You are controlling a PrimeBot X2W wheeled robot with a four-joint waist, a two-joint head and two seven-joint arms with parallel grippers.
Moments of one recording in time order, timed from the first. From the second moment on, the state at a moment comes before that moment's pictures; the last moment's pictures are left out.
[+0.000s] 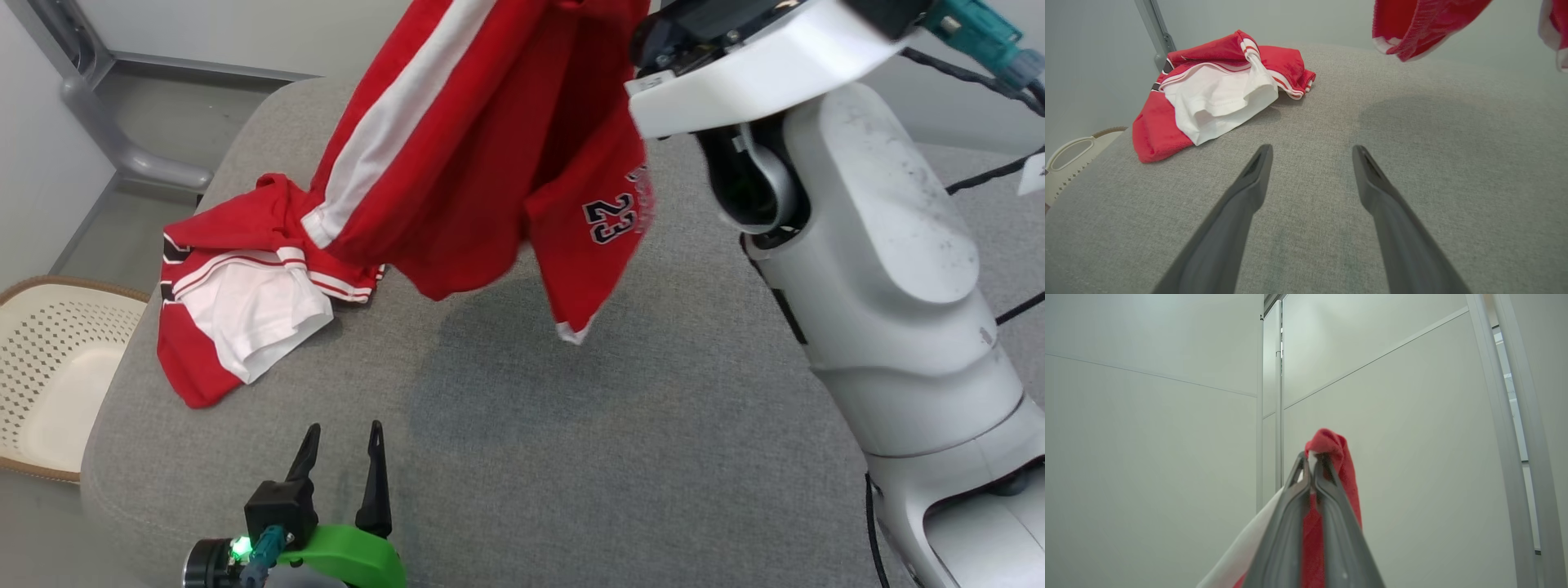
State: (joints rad) left arm -0.07 0.05 -0.23 0.40 -0.24 0.06 -0.26; right arm -1.00 -0.05 0.38 0.26 0.46 0.13 -0.26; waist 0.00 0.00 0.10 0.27
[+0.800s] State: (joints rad) left arm -0.08 0.05 -0.21 0.40 -0.18 0.03 -0.26; right arm -0.33 -0.16 -0.10 0.63 0.23 0.13 -0.26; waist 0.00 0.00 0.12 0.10
